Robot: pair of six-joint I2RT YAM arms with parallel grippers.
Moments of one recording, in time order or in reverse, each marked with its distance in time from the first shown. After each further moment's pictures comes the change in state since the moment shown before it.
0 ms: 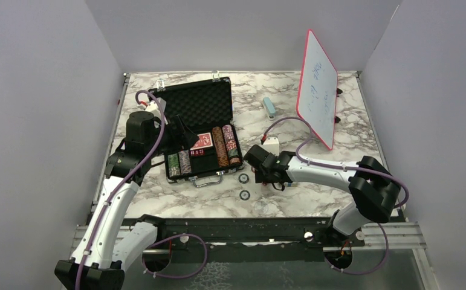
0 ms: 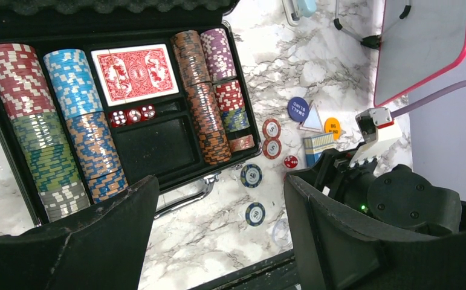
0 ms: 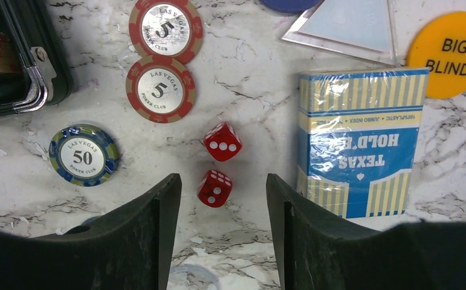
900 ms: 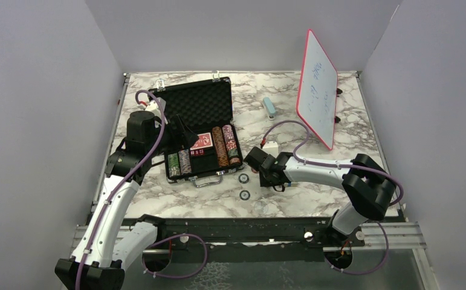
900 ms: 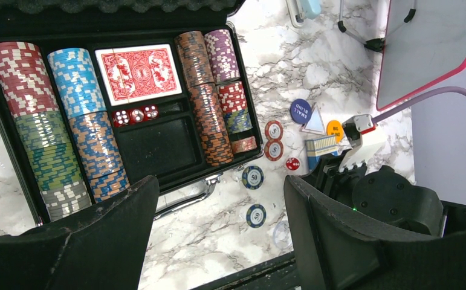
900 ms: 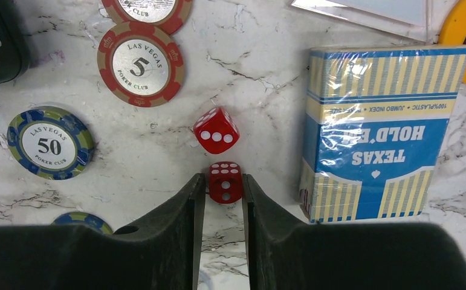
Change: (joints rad) left arm 0.000 0.008 0.001 0.000 -0.015 -0.010; right arm -0.008 0.042 -0.022 0.008 -0.068 -0.016
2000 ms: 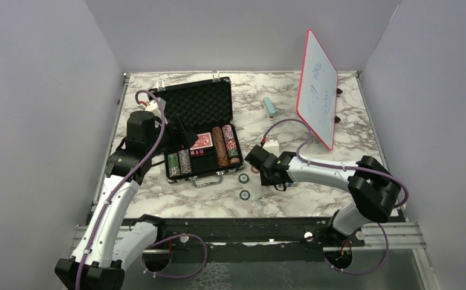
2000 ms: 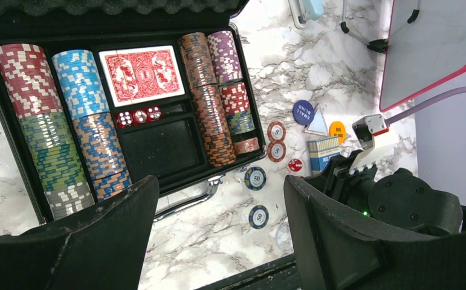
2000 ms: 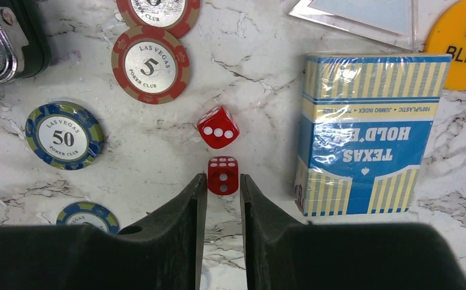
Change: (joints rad) left arm 0.000 0.000 0.000 0.000 -0.008 0.013; right arm -0.002 -0.042 0.001 -0.008 0.000 -0.026
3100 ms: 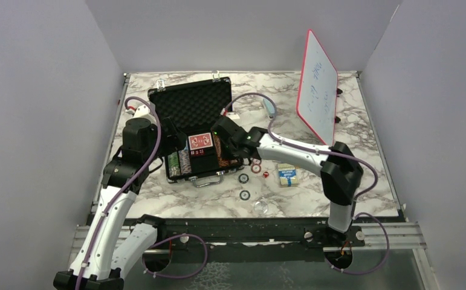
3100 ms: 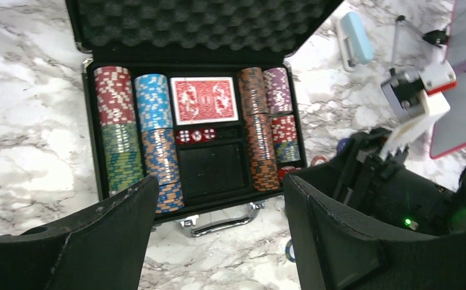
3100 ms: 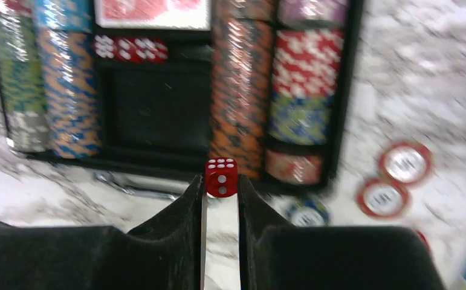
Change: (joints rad) left arm 0.000 -0.081 -0.027 0.000 -0.203 0.029; right arm 0.034 0.253 0.516 0.024 -0.144 -0.089
